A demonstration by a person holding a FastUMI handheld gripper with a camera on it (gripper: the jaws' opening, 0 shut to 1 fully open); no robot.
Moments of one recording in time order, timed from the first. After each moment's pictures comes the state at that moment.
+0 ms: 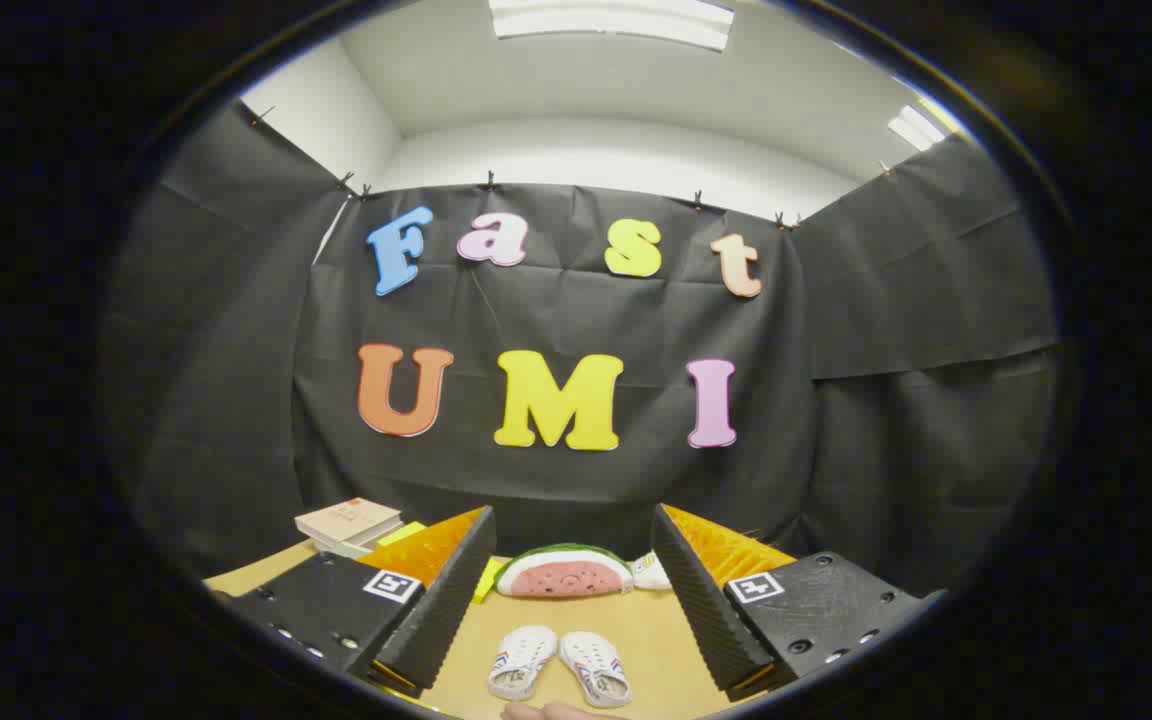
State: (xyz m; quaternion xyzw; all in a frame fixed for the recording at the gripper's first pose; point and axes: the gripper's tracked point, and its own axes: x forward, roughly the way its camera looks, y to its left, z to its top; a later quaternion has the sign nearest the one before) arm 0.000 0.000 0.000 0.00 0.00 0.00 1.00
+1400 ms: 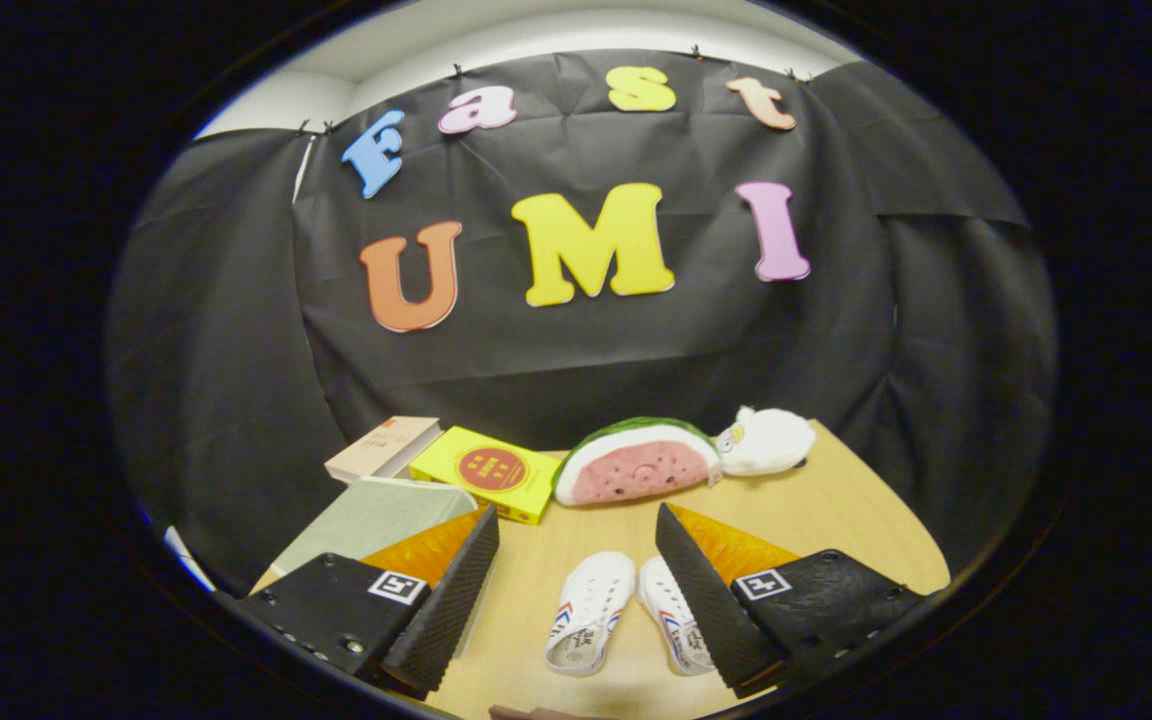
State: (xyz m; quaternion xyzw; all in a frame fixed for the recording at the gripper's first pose) arm 0.134 0.047 -0.159 0.09 0.23 0.11 0.96
